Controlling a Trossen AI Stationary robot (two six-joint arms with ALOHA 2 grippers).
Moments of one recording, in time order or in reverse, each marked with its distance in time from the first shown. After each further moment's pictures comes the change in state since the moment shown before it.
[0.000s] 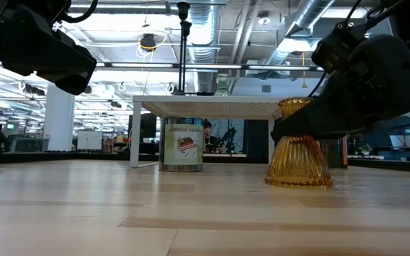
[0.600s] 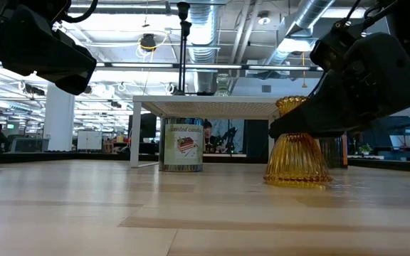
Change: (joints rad) left arm 0.000 0.000 0.000 0.000 0.000 0.000; right arm -0.012 0.000 0.000 0.020 0.002 -0.006
